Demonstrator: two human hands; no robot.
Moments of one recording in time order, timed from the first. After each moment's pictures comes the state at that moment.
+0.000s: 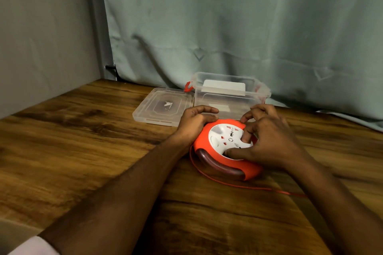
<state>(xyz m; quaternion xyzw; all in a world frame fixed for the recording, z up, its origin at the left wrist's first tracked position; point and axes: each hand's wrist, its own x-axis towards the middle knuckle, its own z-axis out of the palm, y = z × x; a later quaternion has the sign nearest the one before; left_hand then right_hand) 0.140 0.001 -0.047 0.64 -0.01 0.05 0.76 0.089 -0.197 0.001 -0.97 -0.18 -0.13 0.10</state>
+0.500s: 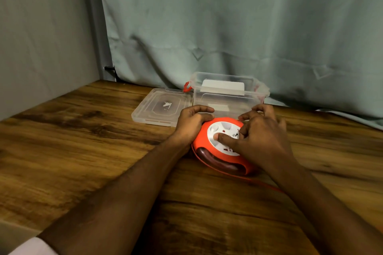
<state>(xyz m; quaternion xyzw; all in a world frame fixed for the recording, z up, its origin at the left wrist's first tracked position) 0.137 0.001 -0.045 0.65 0.00 0.08 0.76 0.089 -0.175 -0.011 -0.97 -0.11 -0.18 0.12</state>
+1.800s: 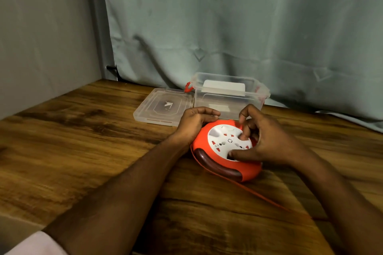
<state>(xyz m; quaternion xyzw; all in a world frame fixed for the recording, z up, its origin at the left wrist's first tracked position) 0.134 0.000 -0.040 0.63 -0.02 0.04 0.78 0.094 -0.206 0.001 -0.93 -0.25 -0.07 0.26</state>
